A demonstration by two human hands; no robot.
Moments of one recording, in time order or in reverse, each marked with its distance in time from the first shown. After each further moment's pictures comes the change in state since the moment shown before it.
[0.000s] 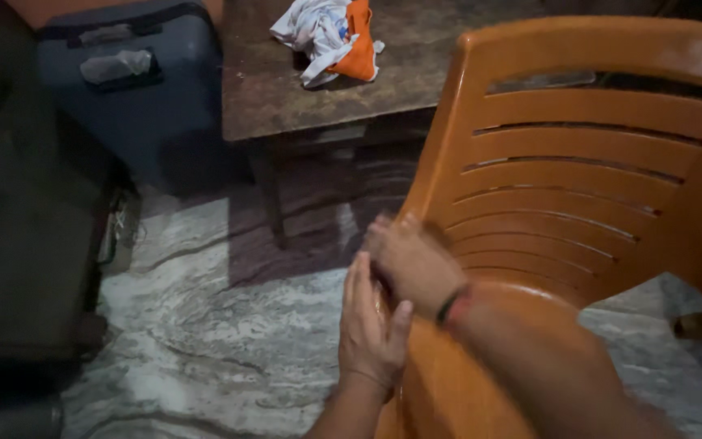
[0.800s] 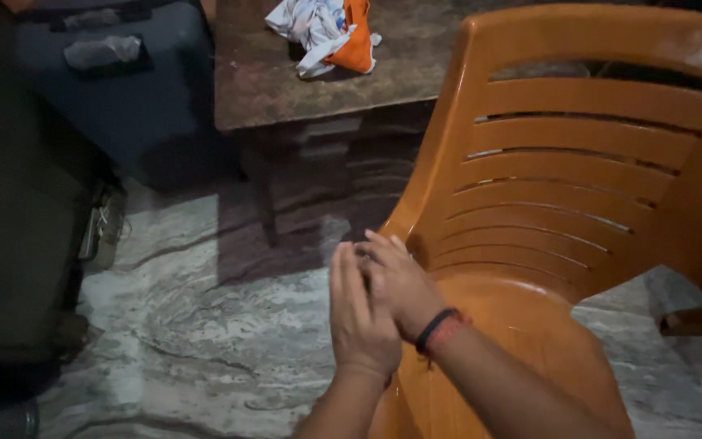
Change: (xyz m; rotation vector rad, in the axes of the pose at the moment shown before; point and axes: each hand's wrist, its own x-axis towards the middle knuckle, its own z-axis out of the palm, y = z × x) left_hand 0.001 -0.004 0.004 -0.038 0.183 -0.027; right_hand -0.012 -0.042 0.042 0.235 0.290 0.052
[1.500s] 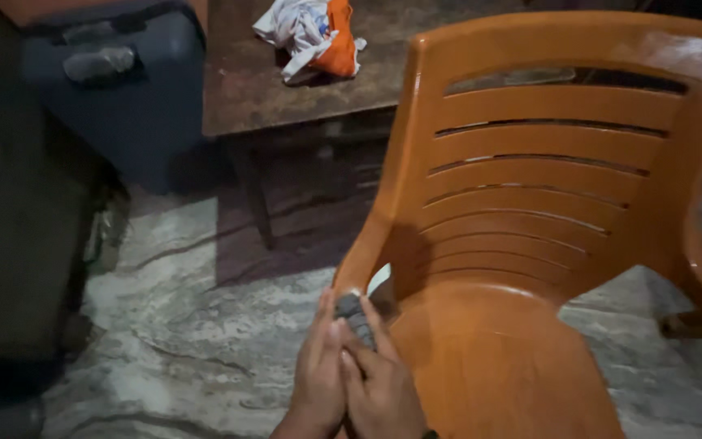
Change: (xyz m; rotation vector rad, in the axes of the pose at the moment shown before) left_hand -0.041 -0.026 -0.020 -0.261 -0.296 -0.302; right_hand -0.080 -0.089 -0.023 0.648 0.056 0.699
